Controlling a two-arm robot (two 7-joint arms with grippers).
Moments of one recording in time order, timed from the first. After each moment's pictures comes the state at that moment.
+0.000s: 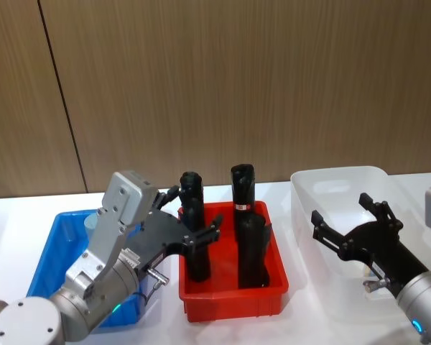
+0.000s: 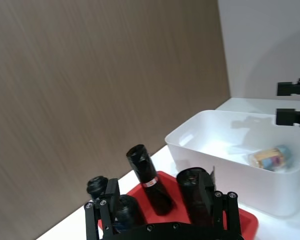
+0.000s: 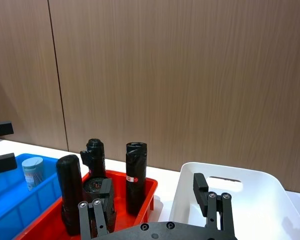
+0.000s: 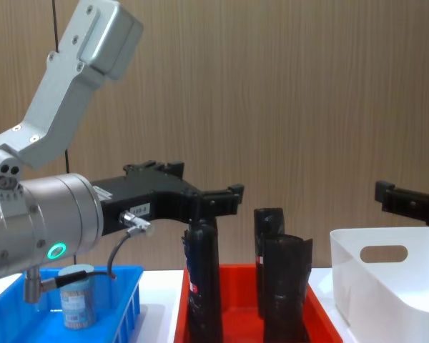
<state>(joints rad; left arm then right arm) -0.28 0.39 0.42 -1.59 -0.26 0.07 -0.27 -0.01 0.34 -0.23 -1.76 0.29 0.03 0.07</state>
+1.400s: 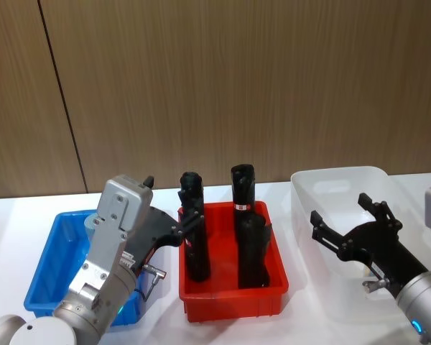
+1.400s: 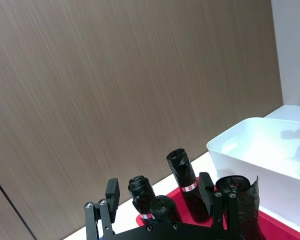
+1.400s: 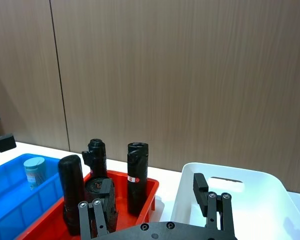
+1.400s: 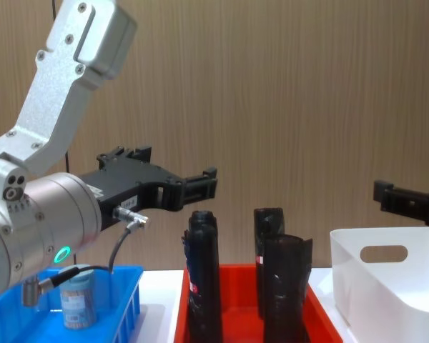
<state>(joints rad) -0.24 0.38 0.45 -1.63 -0.20 0.01 -0.01 -0.01 0.34 -0.23 -1.77 0.29 0.04 0.07</state>
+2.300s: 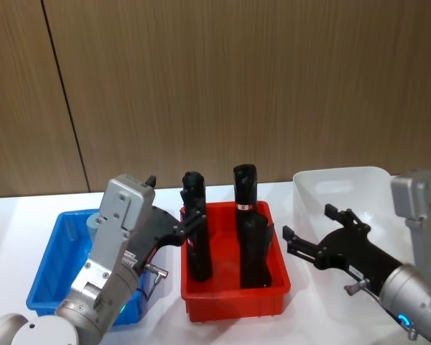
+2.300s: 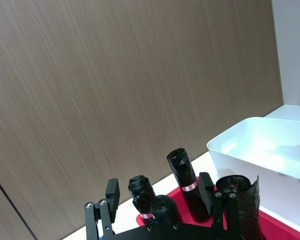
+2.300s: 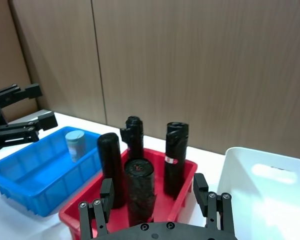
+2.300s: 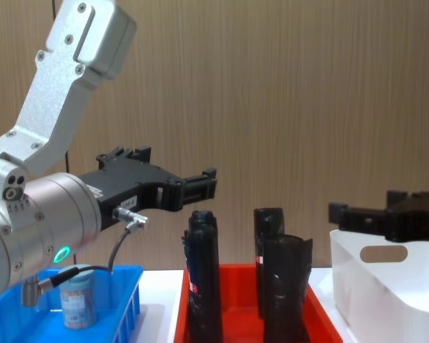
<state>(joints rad) -0.24 0.38 0.45 -1.63 -0.20 0.01 -0.01 0.06 0.32 -0.23 -1.75 0.30 0.22 0.24</state>
